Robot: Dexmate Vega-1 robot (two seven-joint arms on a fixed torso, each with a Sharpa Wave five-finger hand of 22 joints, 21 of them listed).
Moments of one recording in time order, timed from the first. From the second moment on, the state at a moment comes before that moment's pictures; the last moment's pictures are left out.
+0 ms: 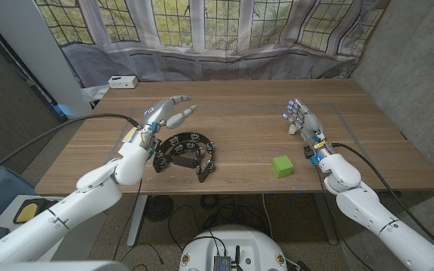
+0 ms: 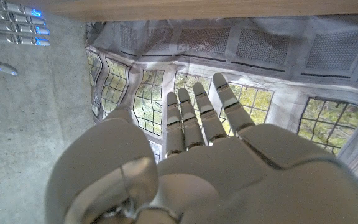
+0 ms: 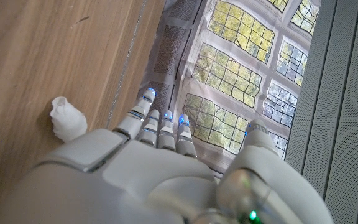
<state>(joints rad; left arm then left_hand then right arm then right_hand) 1.16 0.84 0.31 -1.96 0.37 -0.01 0.47 0.62 0.15 0.18 0.12 0.18 0.51 0.05 0.19 0.20 0.50 0.03 0.21 0.35 0.47 0.04 0.20 0.20 0.35 0.18 0.39 0.18 -1.12 -0.60 -0.31 -1.60 0.58 0.41 -0.06 0.26 0.08 0.23 -0.14 0.18 0.18 0.08 0.19 0.18 0.17 0.14 0.21 0.19 0.10 0.09 0.21 0.22 0.34 0.01 0.20 0.17</state>
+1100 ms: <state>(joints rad) 1.02 0.57 0.26 -1.54 -0.53 -0.36 0.04 0.47 0.11 0.13 0.12 0.18 0.18 0.09 0.17 0.18 0.24 0.12 0.18 0.27 0.25 0.11 0.18 0.19 0.26 0.12 0.29 0.18 -1.10 -0.60 -0.30 -1.59 0.58 0.40 -0.07 0.26 0.08 0.23 -0.13 0.18 0.19 0.08 0.19 0.18 0.19 0.14 0.21 0.19 0.10 0.09 0.21 0.22 0.34 0.01 0.20 0.17</state>
